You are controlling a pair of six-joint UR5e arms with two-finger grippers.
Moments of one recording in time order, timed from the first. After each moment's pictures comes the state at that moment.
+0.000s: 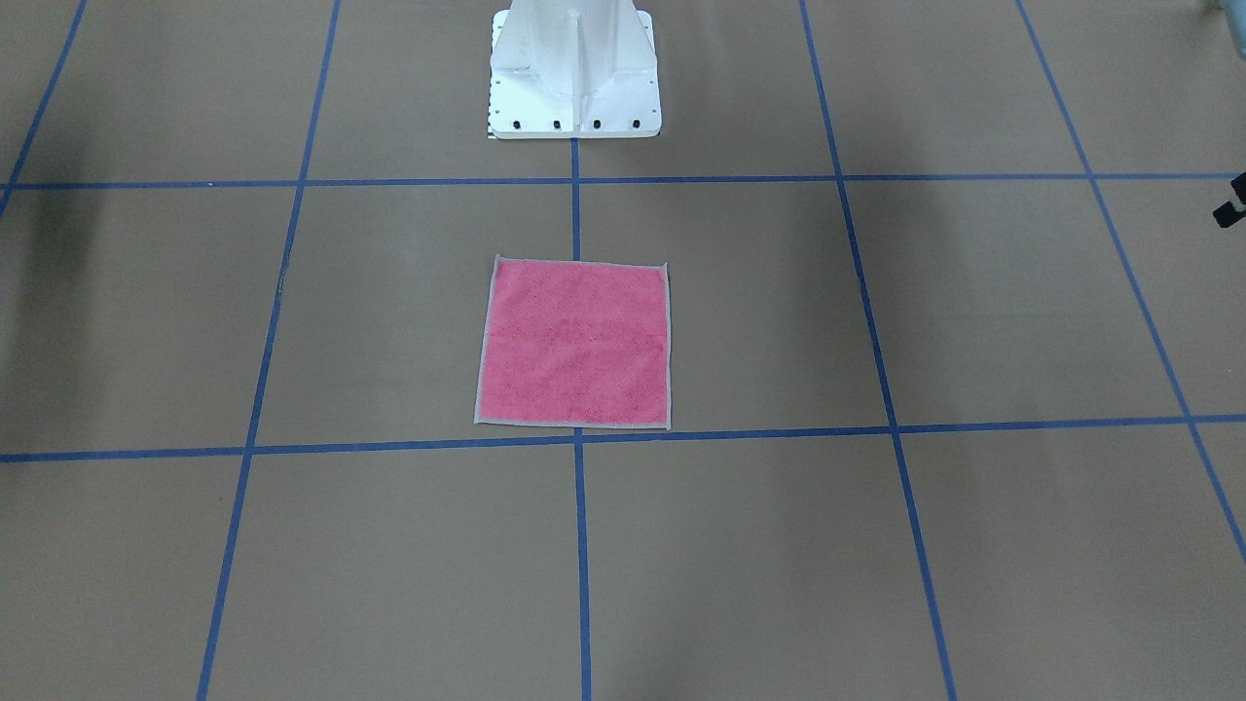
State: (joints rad) left arm -1.45 -1.49 -1.87 -1.58 -2.42 -0.34; right arm 1.43 -1.62 1.70 -1.55 2.38 0.14
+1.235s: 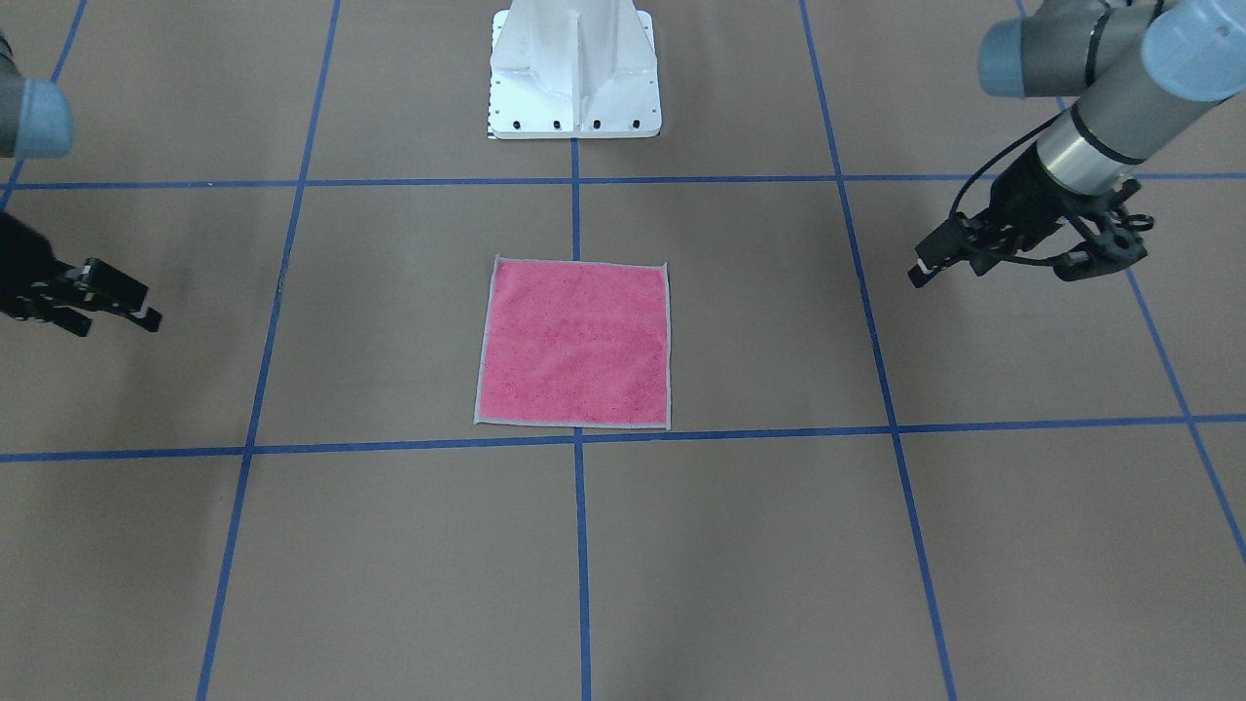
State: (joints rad) left arm -0.95 -1.75 -1.90 -1.87 -2.26 -1.25; right arm 1.01 -1.47 1.75 -1.07 2.33 1.05
